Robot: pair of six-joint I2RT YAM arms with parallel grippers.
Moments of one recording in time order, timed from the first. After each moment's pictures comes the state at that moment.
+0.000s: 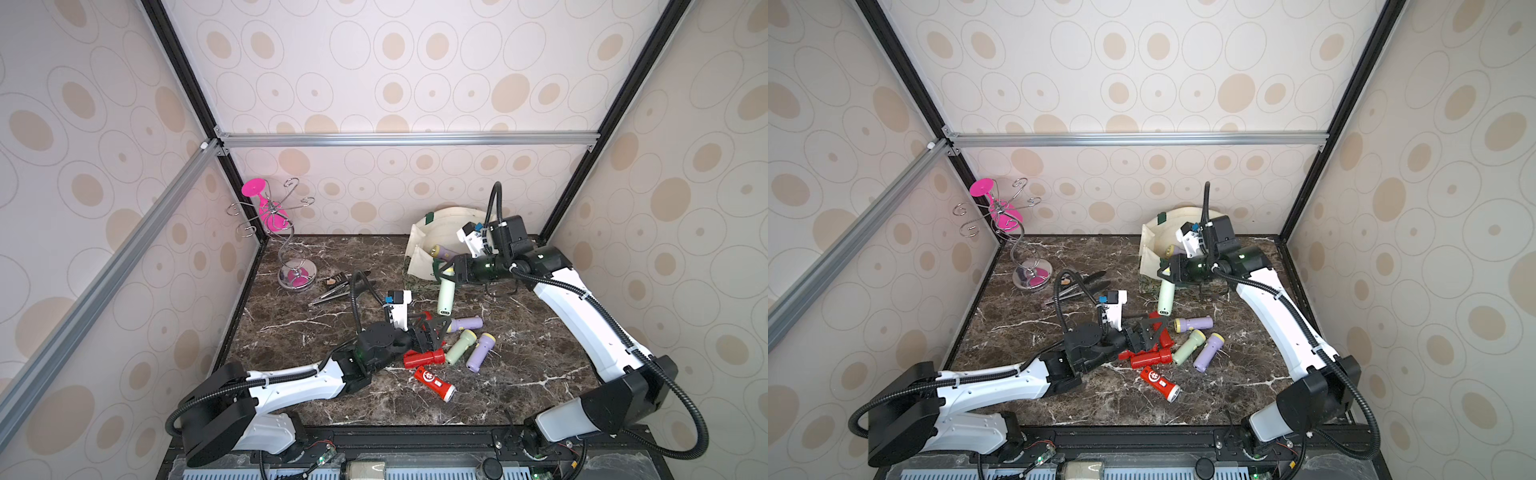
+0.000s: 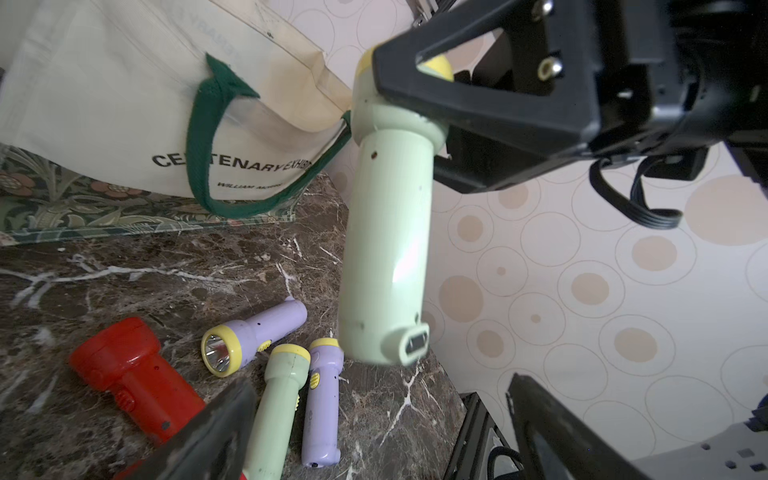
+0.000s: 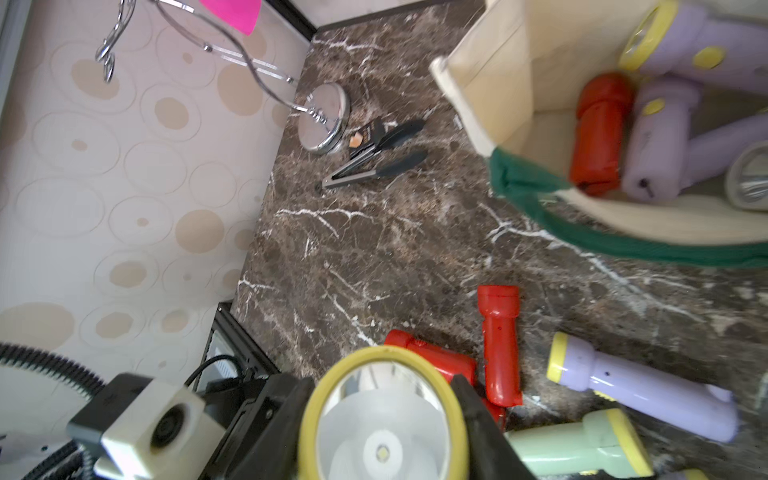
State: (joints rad) left arm -1.03 1.29 0.63 0.58 -0.12 -0.79; right arm 0.36 1.51 1.62 -0.91 -0.48 0.37
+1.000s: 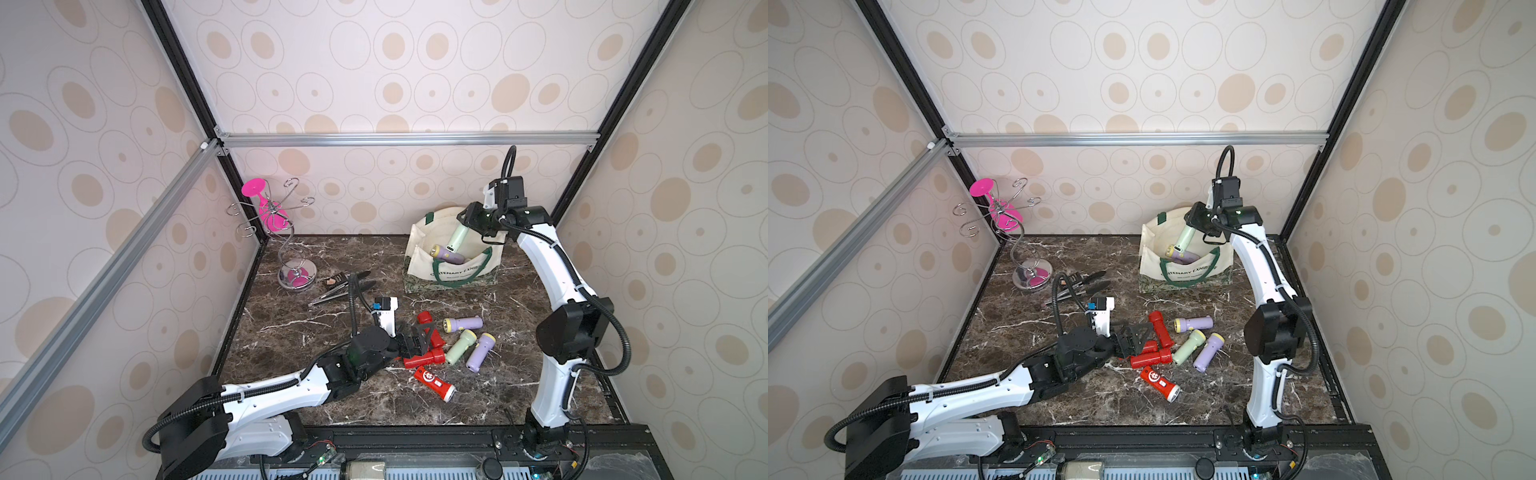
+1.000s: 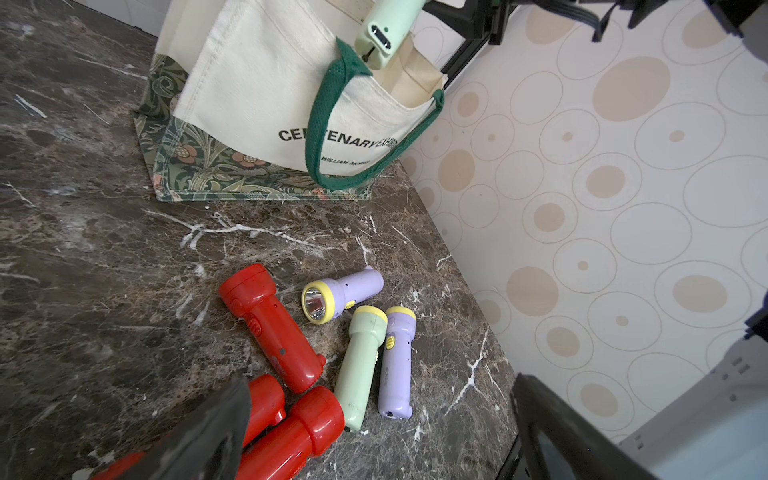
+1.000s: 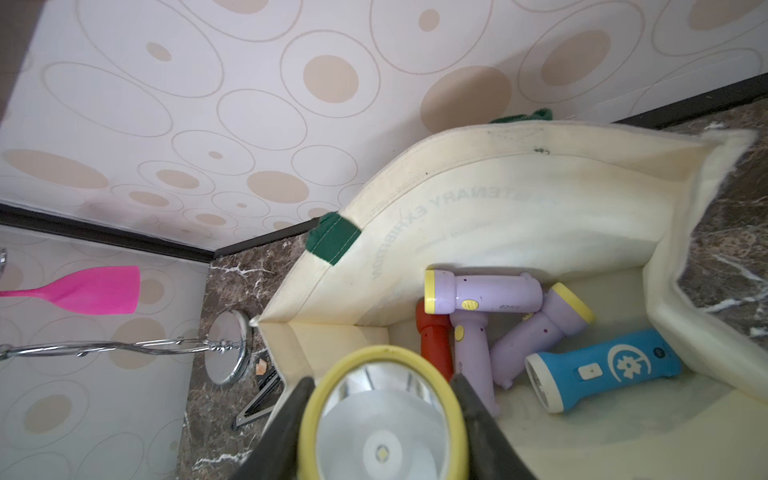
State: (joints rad) left arm -1.03 1.18 0.59 0.34 -0.23 -0.78; right arm 0.18 2.02 2.15 -0.81 -0.22 0.54
